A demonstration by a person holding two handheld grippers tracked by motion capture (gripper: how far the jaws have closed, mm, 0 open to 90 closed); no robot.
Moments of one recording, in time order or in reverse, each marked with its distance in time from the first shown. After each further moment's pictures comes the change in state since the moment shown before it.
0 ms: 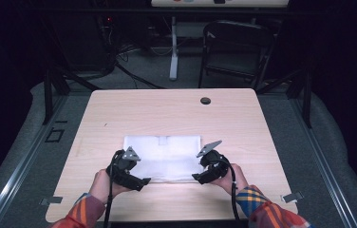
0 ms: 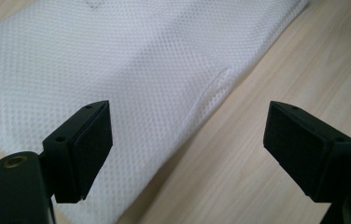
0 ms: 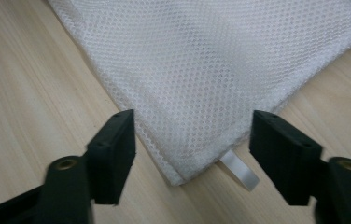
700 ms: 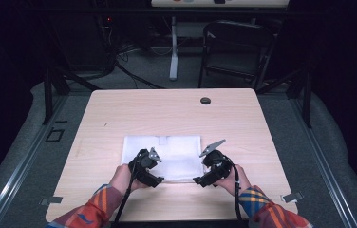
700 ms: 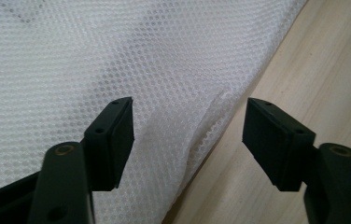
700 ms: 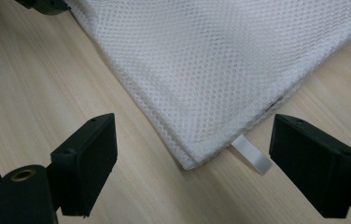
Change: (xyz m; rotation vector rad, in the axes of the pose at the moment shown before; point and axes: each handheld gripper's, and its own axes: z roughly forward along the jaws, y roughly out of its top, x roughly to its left) left arm -0.009 0.024 0.055 0.123 -0.018 0.120; right arm -0.003 -0.004 -0.005 0.028 0.060 0.046
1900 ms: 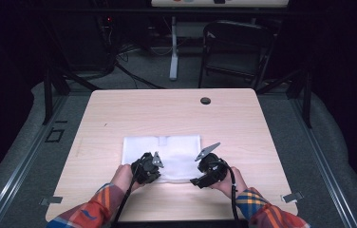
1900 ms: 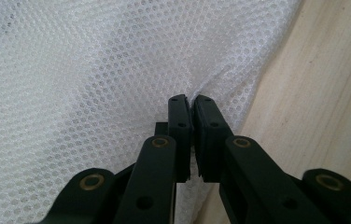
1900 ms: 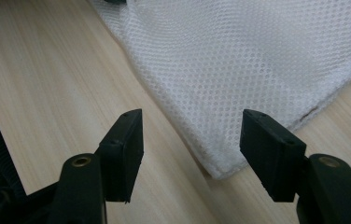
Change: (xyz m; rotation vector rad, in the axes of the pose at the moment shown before) left arm 0.002 -0.005 0.016 0.036 0.023 0.139; right arm 0.012 0.002 0.007 0.002 0.029 -0.049
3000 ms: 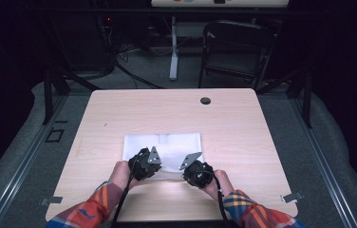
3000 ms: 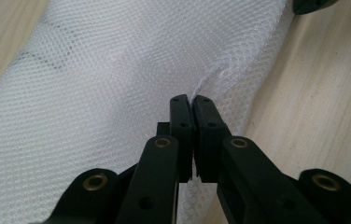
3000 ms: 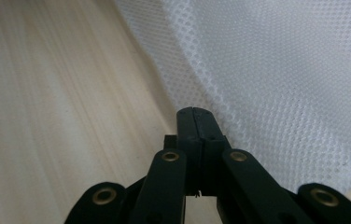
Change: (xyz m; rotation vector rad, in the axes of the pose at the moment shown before) left arm 0.001 0.004 -0.019 -0.126 0.084 0.029; right arm 0.030 0.015 0.033 -0.045 -0.106 -0.169
